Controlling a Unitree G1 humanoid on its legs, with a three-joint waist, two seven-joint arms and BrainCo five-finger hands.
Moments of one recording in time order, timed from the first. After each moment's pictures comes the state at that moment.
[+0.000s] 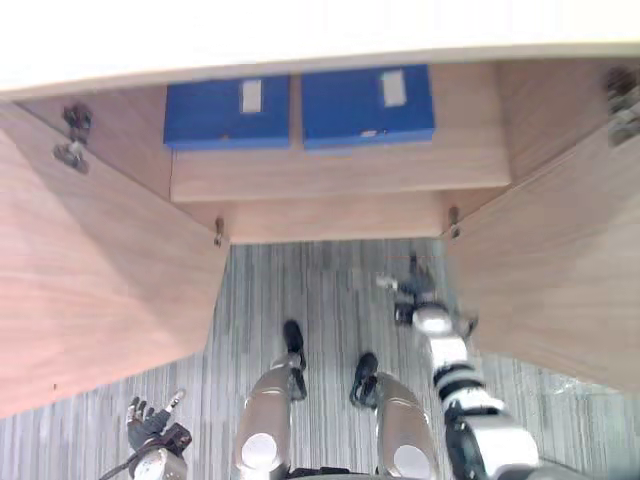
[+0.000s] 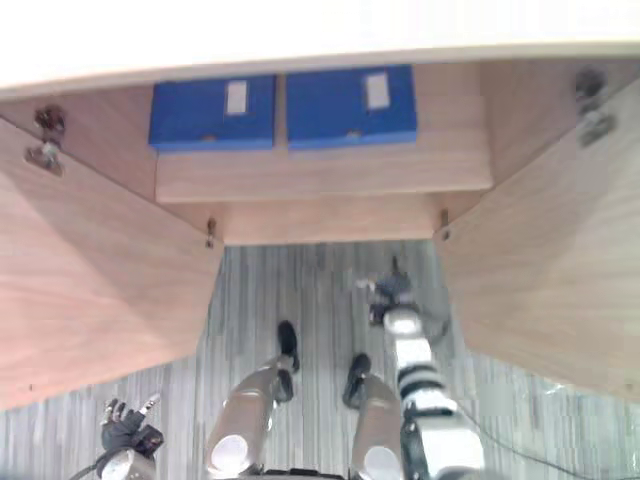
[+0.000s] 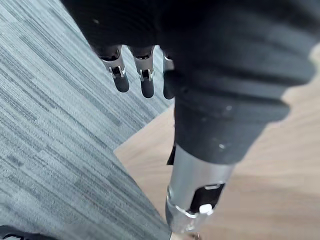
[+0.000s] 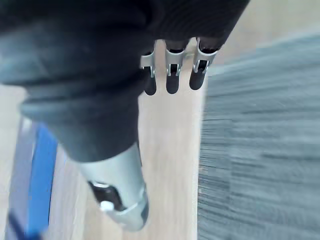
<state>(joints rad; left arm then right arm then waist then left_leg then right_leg) 0.12 0.05 0.51 0.71 -0.34 -0.19 0.17 -0.39 -0.02 -0.18 0.80 0.15 0.00 -0.22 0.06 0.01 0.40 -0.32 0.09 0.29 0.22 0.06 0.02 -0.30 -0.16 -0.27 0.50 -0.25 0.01</state>
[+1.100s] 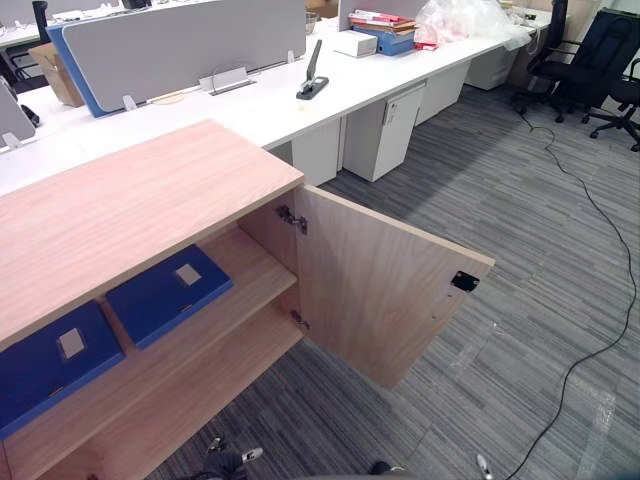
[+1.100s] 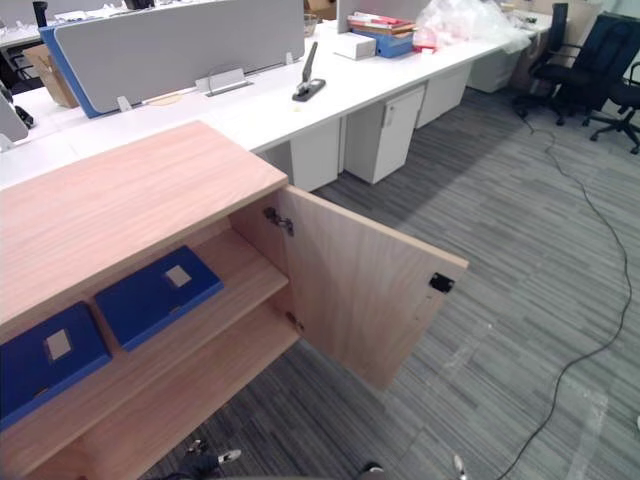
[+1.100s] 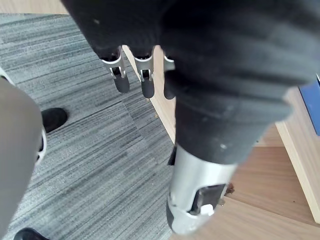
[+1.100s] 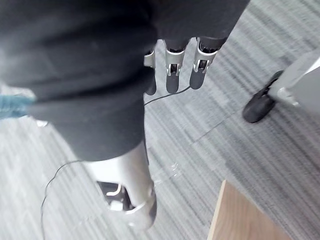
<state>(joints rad) 0.09 0.03 0.19 1.09 -0.04 -0.15 0.15 0.02 -0.10 -0.70 1.09 0.72 -0.11 -0.16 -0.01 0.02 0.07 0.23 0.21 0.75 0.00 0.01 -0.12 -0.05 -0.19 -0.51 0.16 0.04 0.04</state>
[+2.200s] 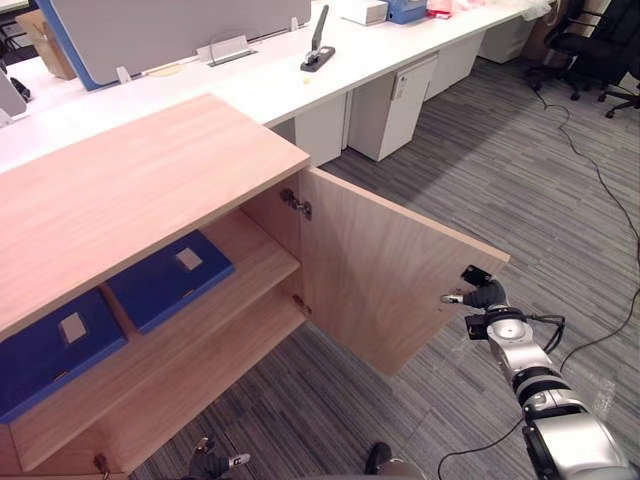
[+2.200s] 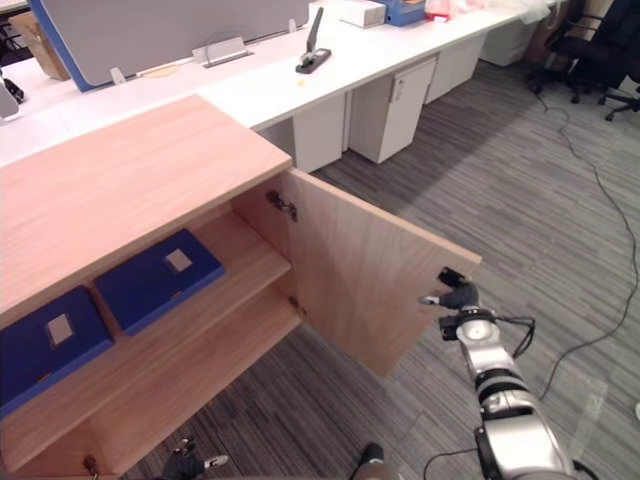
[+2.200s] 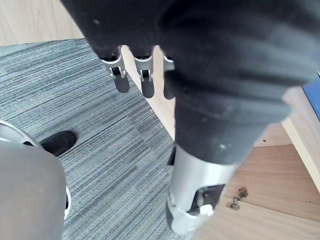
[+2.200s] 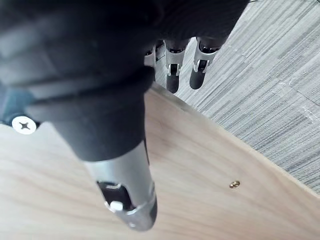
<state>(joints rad) 0.16 0.10 0.12 1.01 -0.04 -0.17 0.13 -0.46 -0.52 0.19 0.91 0.10 -0.10 -0.10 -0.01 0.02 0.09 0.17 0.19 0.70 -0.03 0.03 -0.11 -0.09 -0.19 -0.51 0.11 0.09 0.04</state>
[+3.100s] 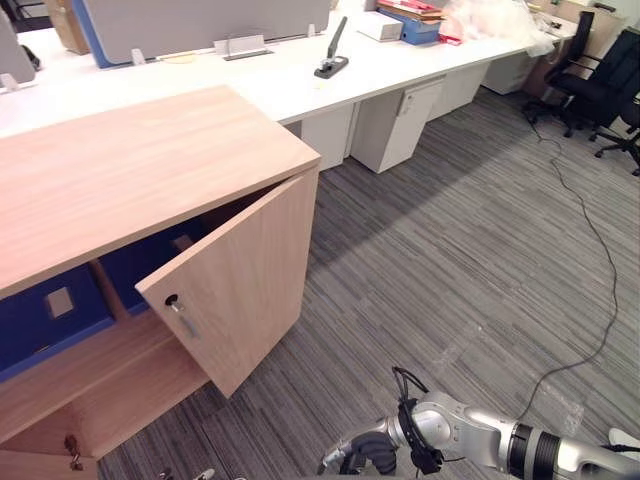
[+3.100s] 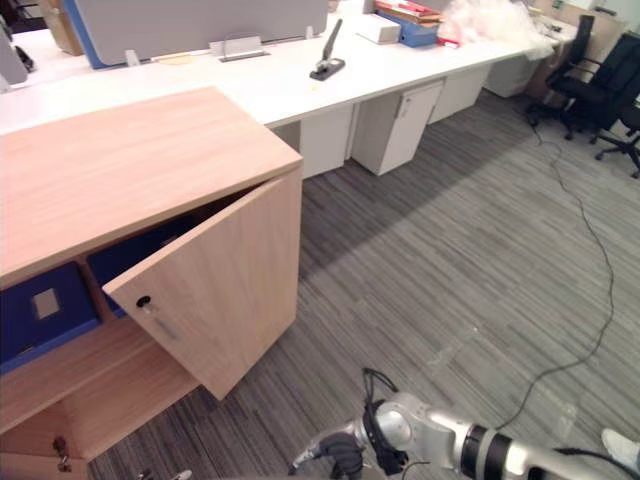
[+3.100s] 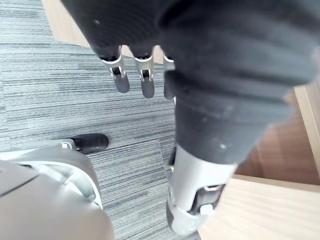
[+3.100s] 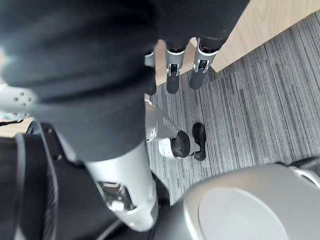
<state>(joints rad) 0.18 0.09 0.45 1.06 -0.11 -0.14 0.13 -0.28 -0.69 1.08 0.14 -0.28 -0.26 0.58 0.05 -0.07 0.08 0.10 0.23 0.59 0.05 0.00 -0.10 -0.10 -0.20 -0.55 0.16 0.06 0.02</state>
